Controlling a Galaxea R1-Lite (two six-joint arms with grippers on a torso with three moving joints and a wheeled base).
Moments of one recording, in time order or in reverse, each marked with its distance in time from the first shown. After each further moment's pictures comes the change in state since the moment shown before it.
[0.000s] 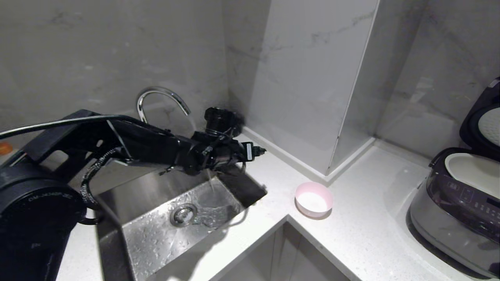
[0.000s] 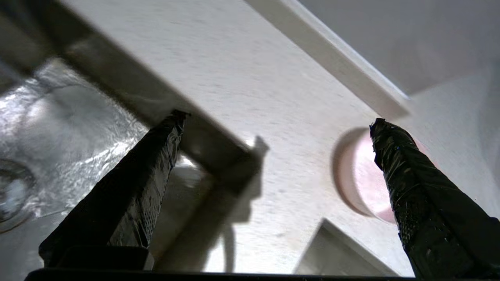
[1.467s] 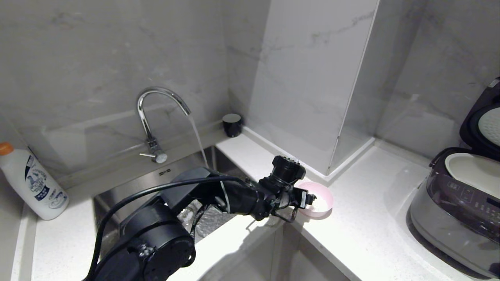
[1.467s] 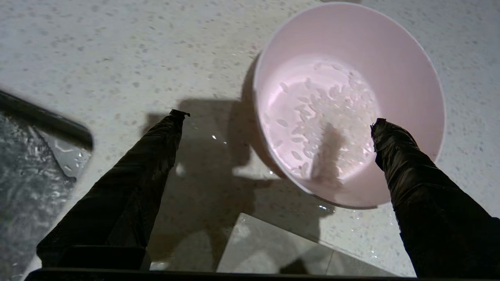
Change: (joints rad) left arm -0.258 0.369 -0.278 0.004 0.046 0.060; right arm 0.000 0.000 0.000 0.000 0.000 0.001
